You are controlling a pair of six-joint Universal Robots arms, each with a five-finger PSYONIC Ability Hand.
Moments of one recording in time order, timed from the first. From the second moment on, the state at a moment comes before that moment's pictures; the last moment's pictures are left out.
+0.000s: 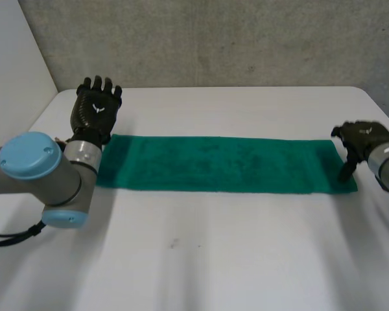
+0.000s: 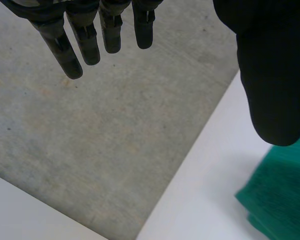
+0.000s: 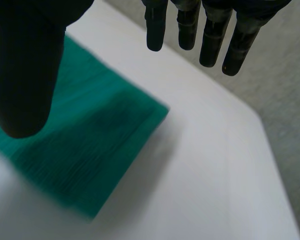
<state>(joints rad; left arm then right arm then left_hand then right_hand) 4.38 -2.18 -1.52 3.88 -1.56 3.83 1.61 -0.99 1.35 0.01 1.43 2.70 0.20 0.21 0.22 0.20 0.05 0.21 0.23 0.22 0.24 0.08</state>
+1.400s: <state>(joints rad) 4.33 -1.99 -1.65 3.80 -1.59 3.65 2.28 -0.66 1.03 -0.20 1.22 2.48 0.20 0.21 0.22 0.20 0.05 0.67 0.81 0.83 0.84 0.68</state>
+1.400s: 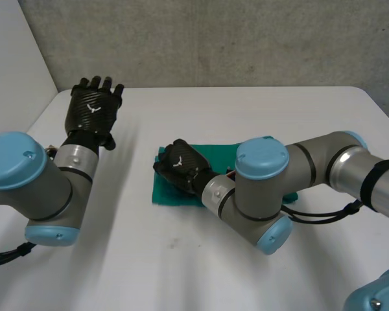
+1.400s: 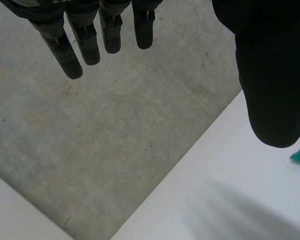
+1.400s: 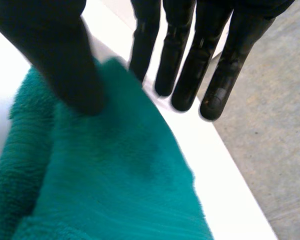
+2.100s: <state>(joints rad) 4.09 -2.34 -1.26 3.47 -1.63 3.47 1.80 -0.95 1.50 -0.19 1.49 2.78 0.20 0.21 0.22 0.20 0.05 0.97 1.18 1.18 1.19 0.96</state>
